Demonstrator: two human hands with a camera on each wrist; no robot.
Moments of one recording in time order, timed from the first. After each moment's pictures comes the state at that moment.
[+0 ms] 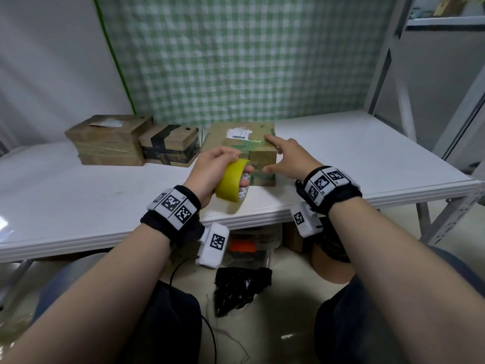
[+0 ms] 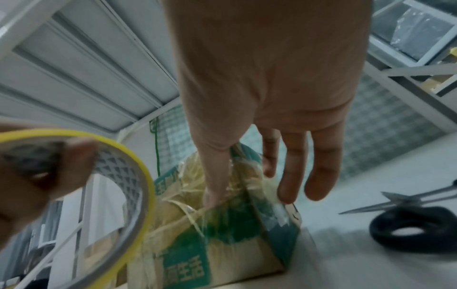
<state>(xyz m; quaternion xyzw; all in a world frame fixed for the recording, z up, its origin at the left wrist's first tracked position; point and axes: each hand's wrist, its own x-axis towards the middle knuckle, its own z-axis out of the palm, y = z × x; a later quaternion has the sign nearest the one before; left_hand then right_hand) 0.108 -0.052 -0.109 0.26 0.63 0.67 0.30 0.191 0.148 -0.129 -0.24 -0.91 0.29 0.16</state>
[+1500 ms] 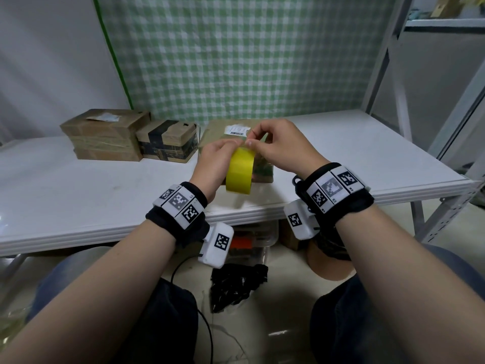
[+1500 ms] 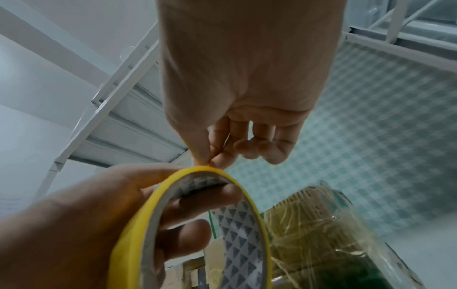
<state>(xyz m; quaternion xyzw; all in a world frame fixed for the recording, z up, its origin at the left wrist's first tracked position) 0.114 -0.041 -0.111 0.27 0.67 0.66 0.20 0.210 0.092 -0.080 -0.12 -0.90 0.32 0.28</state>
